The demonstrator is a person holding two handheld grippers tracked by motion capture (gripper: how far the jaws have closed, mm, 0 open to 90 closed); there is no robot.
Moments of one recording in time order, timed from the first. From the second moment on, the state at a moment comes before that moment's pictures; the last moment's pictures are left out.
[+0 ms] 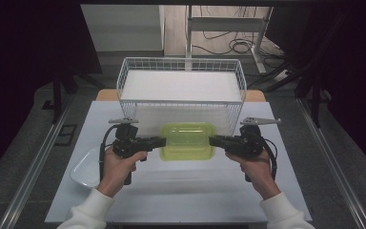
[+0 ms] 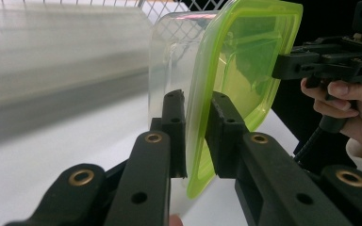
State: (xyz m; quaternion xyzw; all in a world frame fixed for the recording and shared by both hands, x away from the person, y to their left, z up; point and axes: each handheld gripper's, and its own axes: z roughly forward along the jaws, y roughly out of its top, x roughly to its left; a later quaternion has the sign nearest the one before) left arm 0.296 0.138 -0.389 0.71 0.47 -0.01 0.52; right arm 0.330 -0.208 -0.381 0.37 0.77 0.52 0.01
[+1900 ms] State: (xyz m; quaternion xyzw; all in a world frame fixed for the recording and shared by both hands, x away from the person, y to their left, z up) left arm 0.435 0.155 -0.299 0.70 0.47 -0.04 0.53; right arm 0.448 -0.198 -0.291 0.39 0.73 0.56 0.01
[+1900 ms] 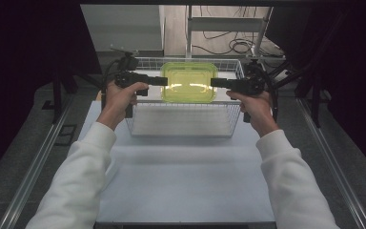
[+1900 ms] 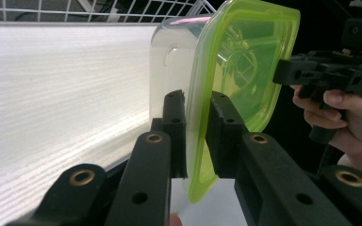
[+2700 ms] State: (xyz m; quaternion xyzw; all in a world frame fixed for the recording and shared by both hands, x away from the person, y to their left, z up) left arm 0.488 0.164 -0.325 0.65 0.54 -0.09 0.52; right arm 0.505 -0.181 -0.313 0.48 0.71 0.52 -0.04
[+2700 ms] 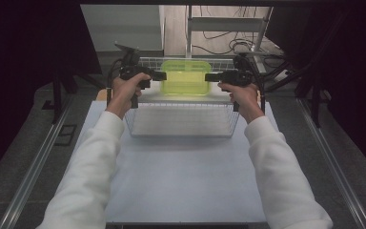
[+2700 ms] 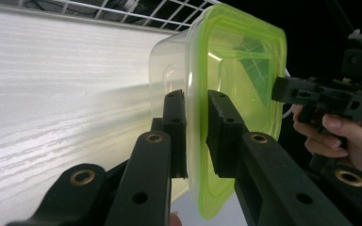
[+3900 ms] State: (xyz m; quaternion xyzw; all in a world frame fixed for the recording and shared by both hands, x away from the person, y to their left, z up) left arm 0.487 0.158 -0.326 0.63 0.54 -0.01 0.56; right arm 0.505 -0.169 -0.306 0.54 0.66 0.52 0.02
